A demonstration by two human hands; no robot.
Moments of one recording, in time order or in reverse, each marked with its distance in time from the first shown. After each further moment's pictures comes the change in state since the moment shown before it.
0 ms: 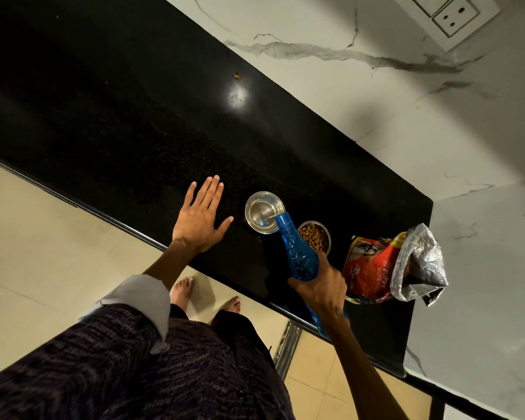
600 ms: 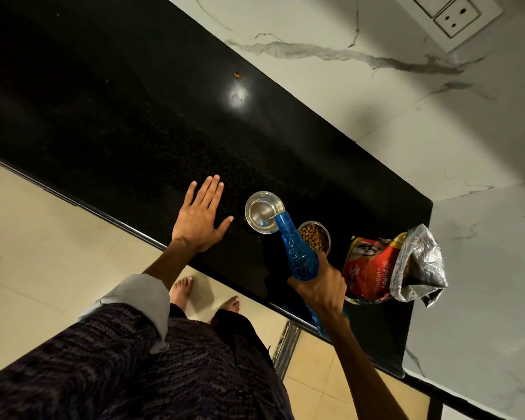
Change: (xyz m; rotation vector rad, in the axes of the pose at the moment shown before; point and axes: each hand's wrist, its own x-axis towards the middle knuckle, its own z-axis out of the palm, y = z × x) left_hand 0.000 0.000 0.000 -0.011 -0.001 0.005; right_hand 0.002 0.001 0.000 -0.021 0.000 0.007
